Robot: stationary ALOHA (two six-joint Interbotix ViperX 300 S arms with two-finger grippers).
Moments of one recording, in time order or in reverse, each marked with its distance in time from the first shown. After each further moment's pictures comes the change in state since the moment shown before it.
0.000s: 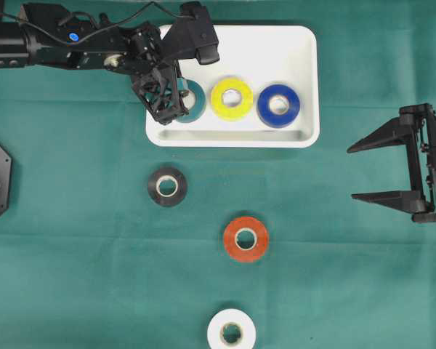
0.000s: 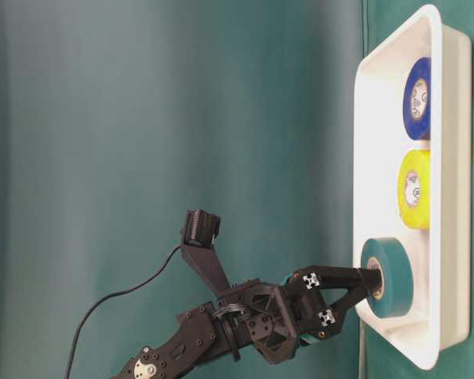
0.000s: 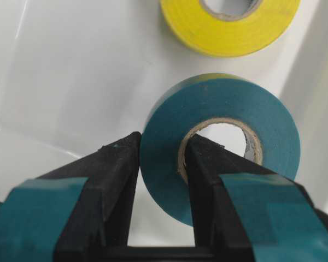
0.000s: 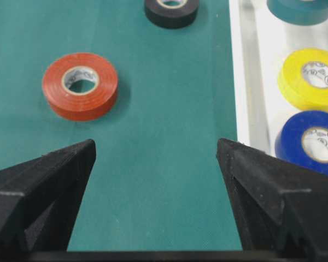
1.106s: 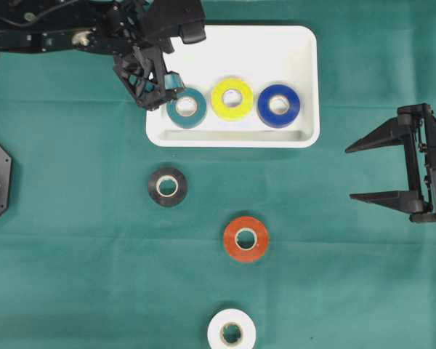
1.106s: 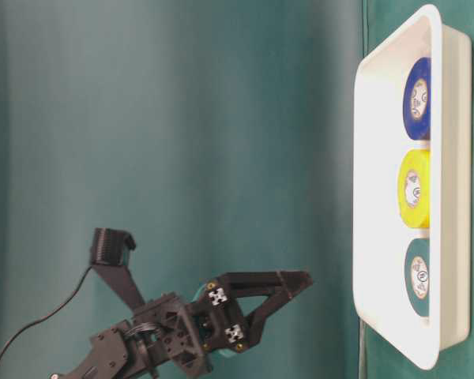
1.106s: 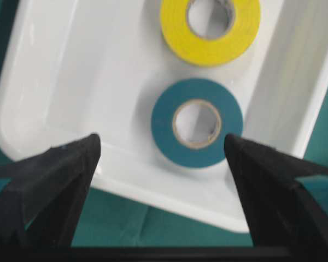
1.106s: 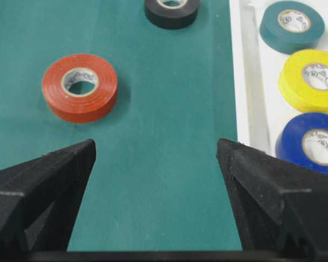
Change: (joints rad) left arm -0.002 -0.172 -0.048 0.000 0.141 0.041; right arm 0.000 0.014 -0.012 0.000 0.000 0.000
